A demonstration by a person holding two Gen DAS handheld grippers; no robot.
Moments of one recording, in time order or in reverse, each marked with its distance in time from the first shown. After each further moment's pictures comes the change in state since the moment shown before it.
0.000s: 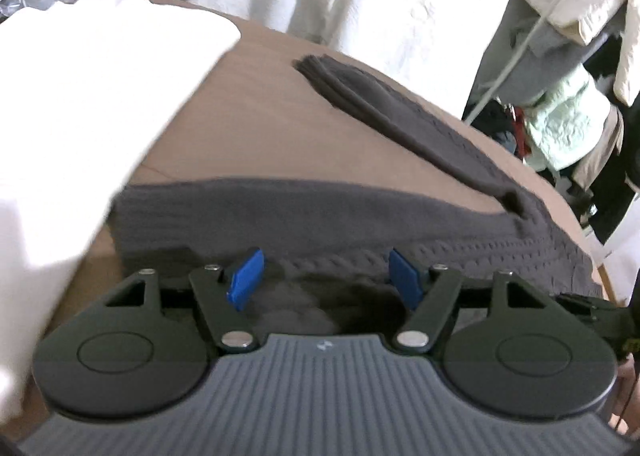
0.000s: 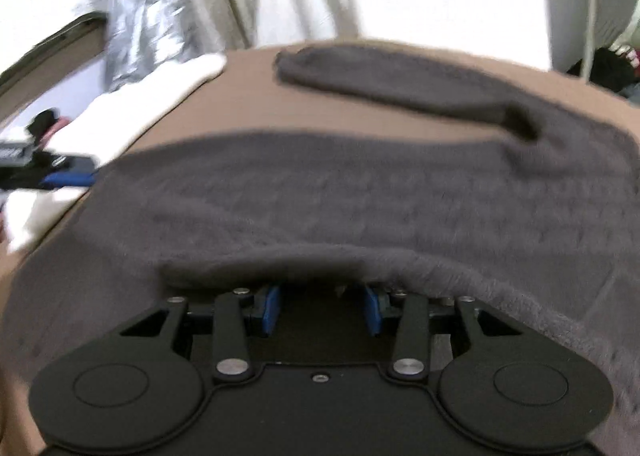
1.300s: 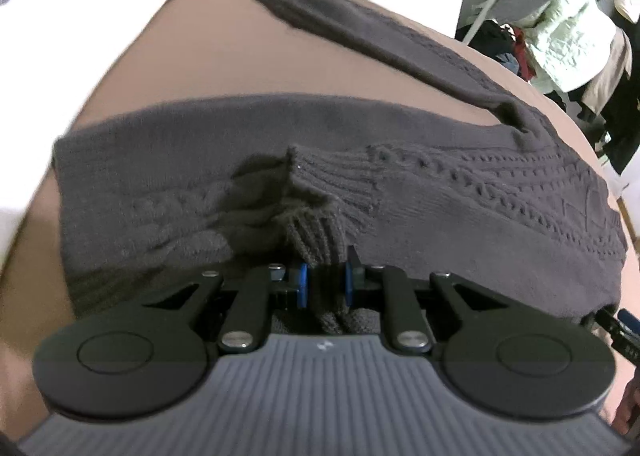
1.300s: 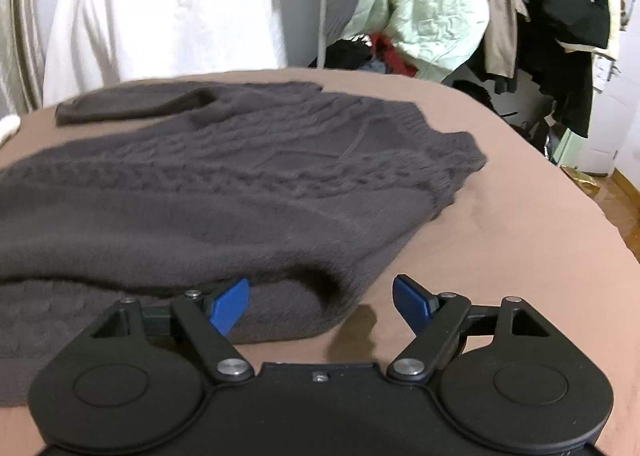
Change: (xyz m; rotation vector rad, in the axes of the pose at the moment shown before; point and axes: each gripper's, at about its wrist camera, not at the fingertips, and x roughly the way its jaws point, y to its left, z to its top) left arm 0.030 -0.071 -0.033 0.125 0.165 0.098; right arm -0.125 -0.037 -0.134 0.278 -0.100 -0.619
